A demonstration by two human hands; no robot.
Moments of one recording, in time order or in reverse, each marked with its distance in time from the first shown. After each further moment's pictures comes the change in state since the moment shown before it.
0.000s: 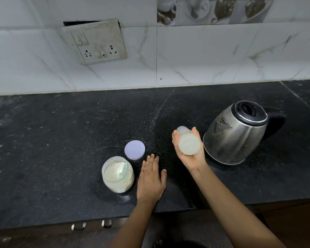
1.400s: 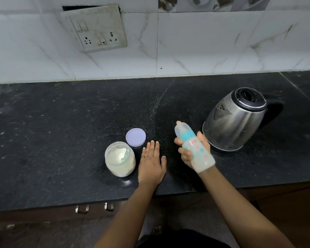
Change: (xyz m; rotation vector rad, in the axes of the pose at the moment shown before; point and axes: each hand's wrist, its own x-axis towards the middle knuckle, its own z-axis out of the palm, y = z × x) left_hand -0.001 -0.003 0.003 0.037 -0.025 0.021; right_hand -0.031 0.011 -0.028 -0.184 0.051 0.065
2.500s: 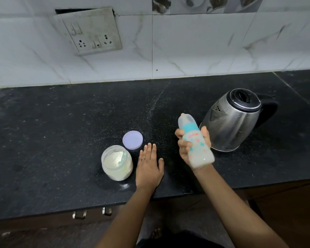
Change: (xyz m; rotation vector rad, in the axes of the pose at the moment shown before) left_hand 0.000 0.000 0.001 0.001 0.000 -0.016; right_hand -0.004 0.001 0.032 0.093 0.074 -0.123
